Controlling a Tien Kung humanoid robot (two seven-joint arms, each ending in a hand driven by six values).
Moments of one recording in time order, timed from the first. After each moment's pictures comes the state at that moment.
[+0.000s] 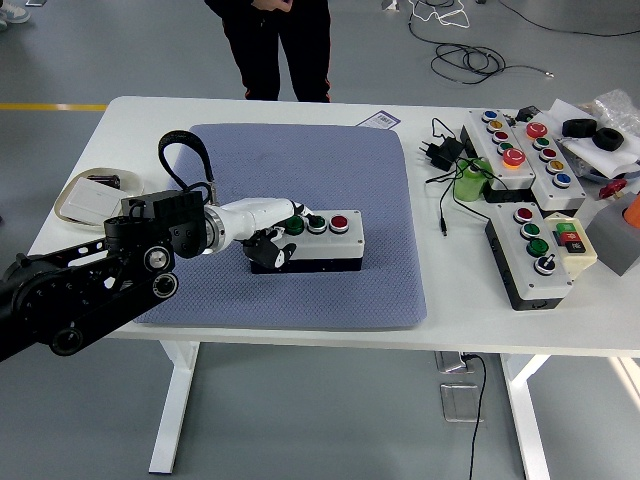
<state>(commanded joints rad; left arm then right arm) -0.90 0.35 -0.51 -1.29 1.52 -0.27 0.40 0.06 -0.13 1.16 0.18 -0.72 -0.29 -0.38</state>
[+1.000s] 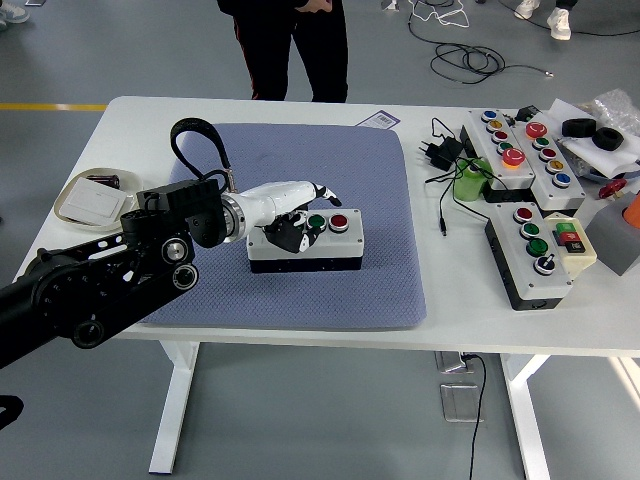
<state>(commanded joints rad) -0.92 0.27 -0.54 -1.27 1.51 -0.20 0.37 0.05 -0.13 1.16 0.18 -0.72 -0.29 -0.38</state>
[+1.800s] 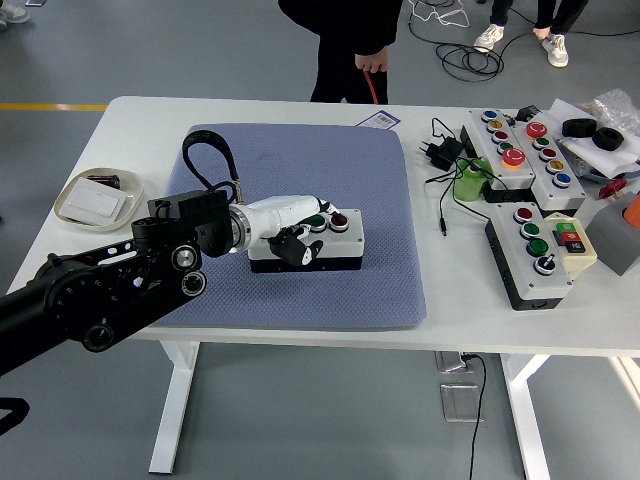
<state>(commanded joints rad) -0.92 0.26 -0.51 -1.23 1.50 -0.21 0.37 0.06 -0.13 1.16 0.18 -0.72 -0.29 -0.38</state>
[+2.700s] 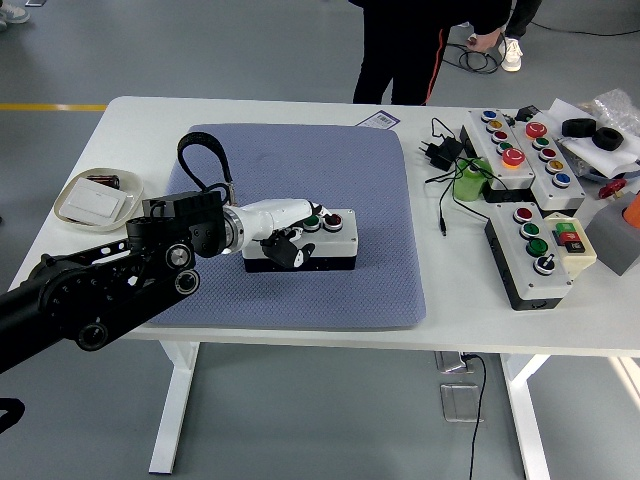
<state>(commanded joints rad) -0.91 0.28 -0.55 -1.24 1.50 -0.24 0.37 0.06 -0.13 1.16 0.18 -0.72 -0.29 -0.38</state>
